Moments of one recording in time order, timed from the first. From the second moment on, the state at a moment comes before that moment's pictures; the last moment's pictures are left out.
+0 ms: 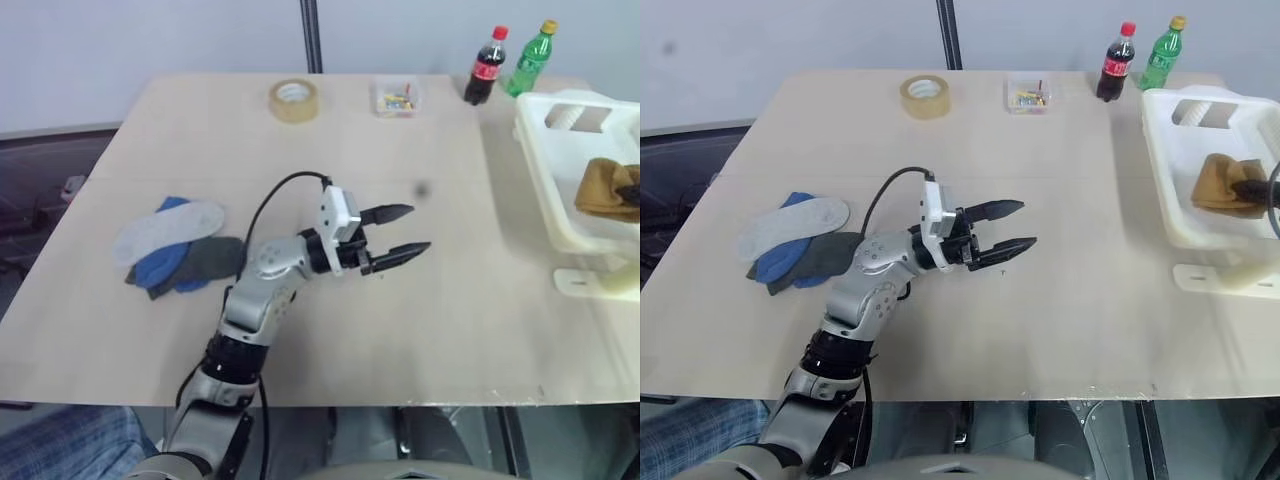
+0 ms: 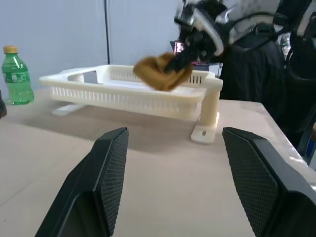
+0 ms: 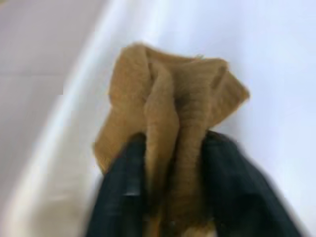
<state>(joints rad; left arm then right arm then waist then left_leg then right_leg) -0.49 0.22 -0.20 -0.10 -0.40 0.23 -0.94 -0.80 -1.16 -0.14 0.81 0.41 0.76 0.98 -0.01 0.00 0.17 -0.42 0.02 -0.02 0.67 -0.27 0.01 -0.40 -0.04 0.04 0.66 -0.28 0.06</state>
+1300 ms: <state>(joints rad) 0.00 0.46 0.01 -0.39 -0.33 0.39 -0.60 0.20 -0.70 -0.25 -0.28 0.59 0.31 1.00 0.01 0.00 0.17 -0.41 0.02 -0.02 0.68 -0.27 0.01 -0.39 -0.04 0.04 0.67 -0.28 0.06</state>
